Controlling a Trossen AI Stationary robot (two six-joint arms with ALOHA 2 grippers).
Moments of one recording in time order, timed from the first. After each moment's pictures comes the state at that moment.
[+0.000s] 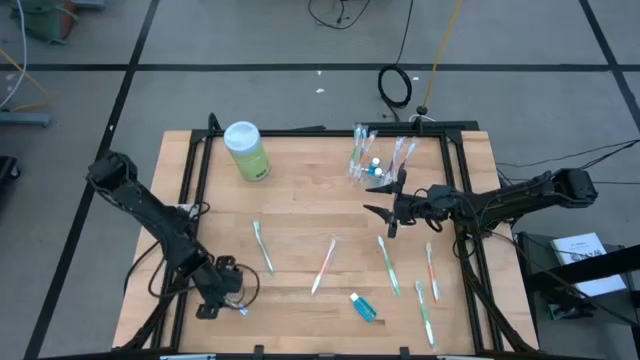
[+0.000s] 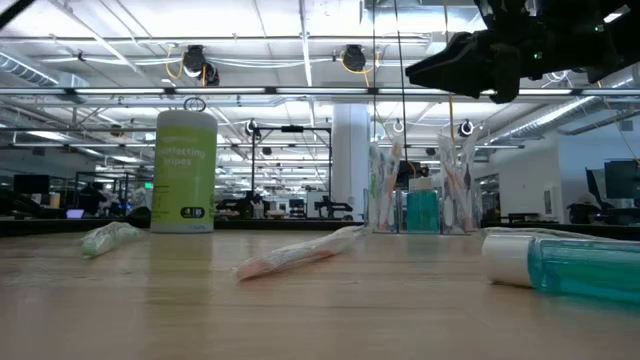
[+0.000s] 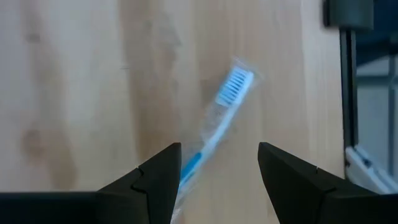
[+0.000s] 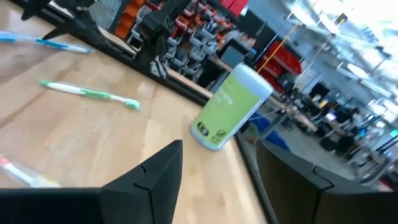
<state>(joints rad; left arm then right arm) -0.82 1.29 0.58 -0.36 0.10 -0.76 0.04 1.02 0.35 0.62 0.24 -0.58</state>
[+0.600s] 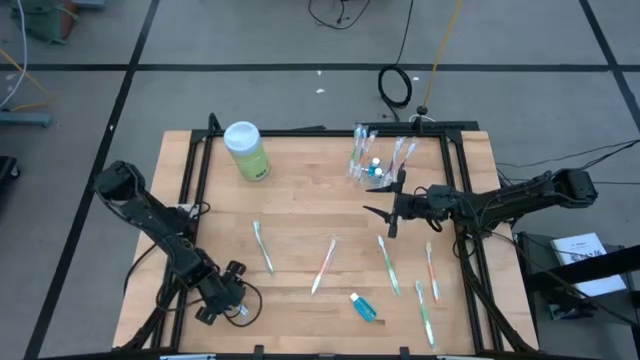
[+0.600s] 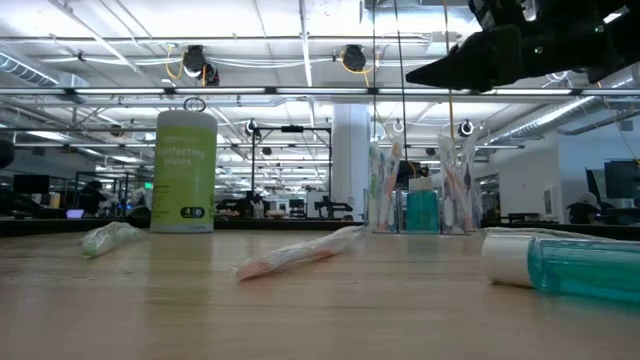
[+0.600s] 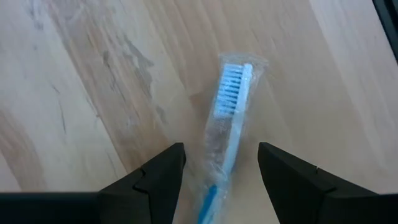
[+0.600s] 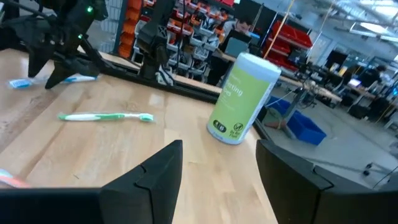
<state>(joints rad) -0.84 1.47 0.58 -0.27 0.03 -0.42 0.04 1.02 0.35 0.61 0.23 -0.33</state>
